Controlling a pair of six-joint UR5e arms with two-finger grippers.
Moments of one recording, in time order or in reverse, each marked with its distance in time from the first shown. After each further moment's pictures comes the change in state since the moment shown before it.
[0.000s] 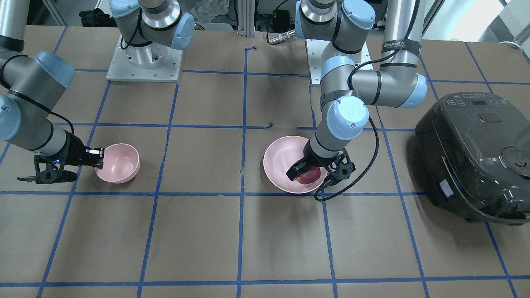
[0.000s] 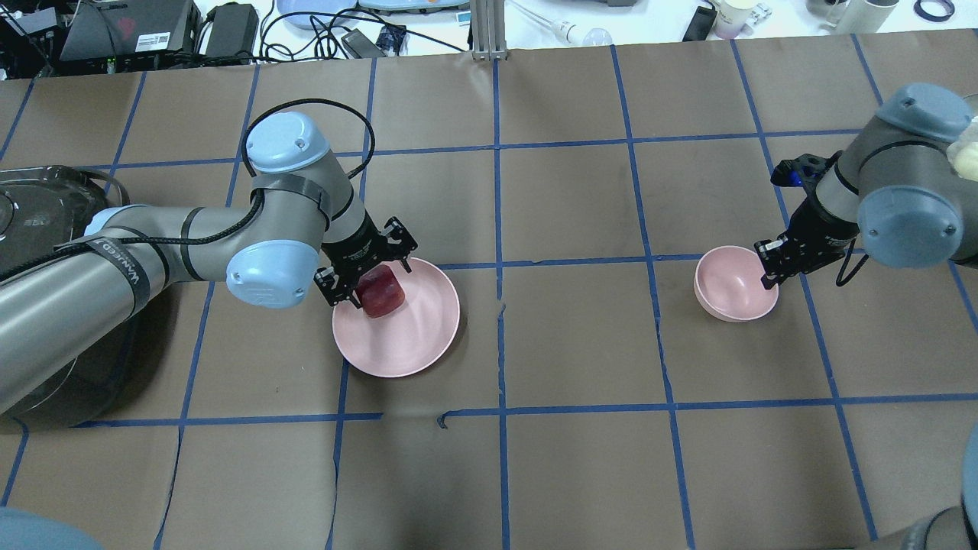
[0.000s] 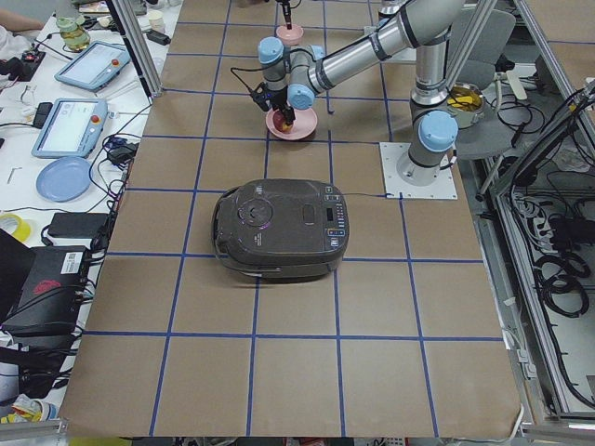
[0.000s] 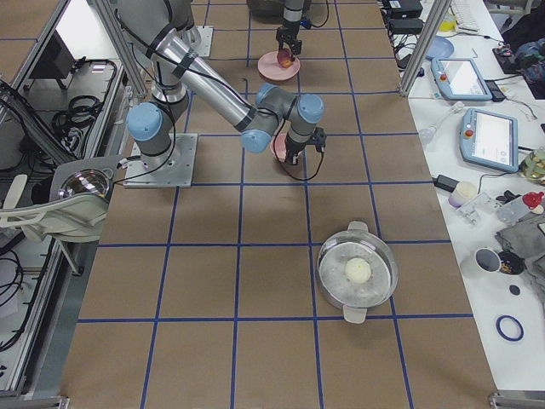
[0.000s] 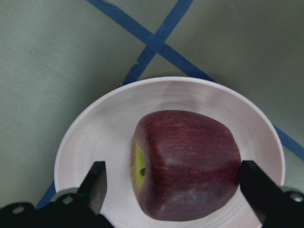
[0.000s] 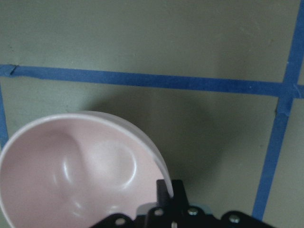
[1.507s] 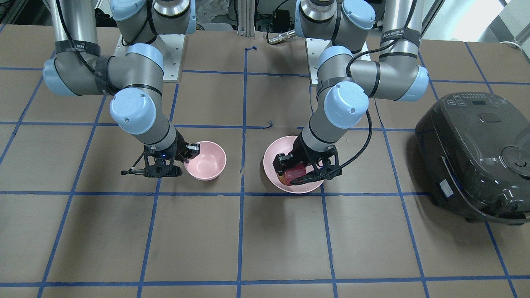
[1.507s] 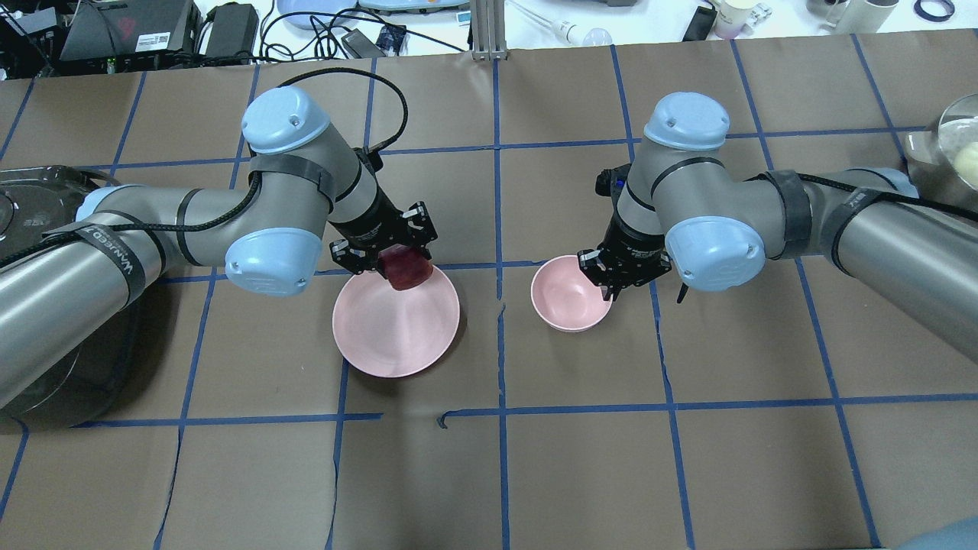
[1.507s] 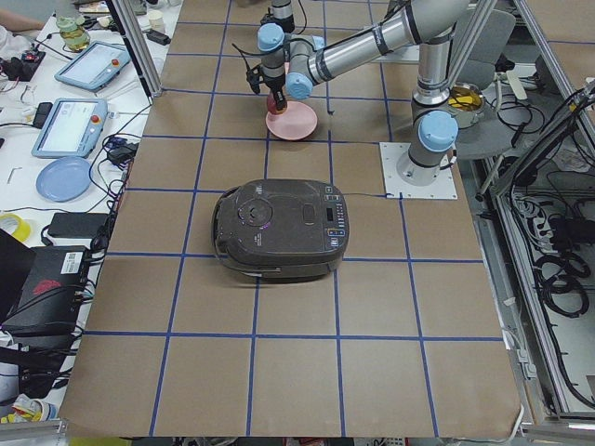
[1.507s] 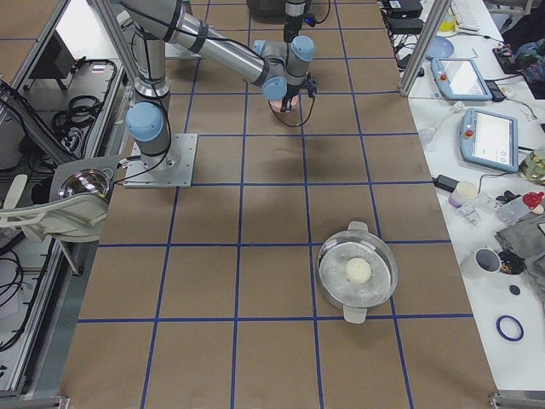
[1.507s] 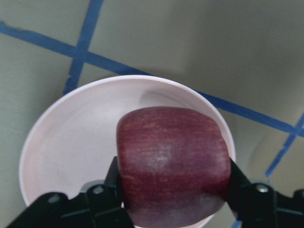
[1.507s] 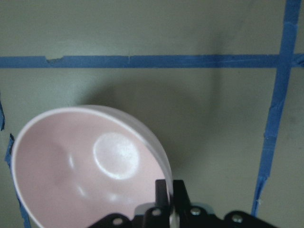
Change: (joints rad) left arm -0.051 0.035 0.070 -0.002 -0.099 0.265; right arm 0.464 0.013 -0.034 -0.008 0.066 0.521
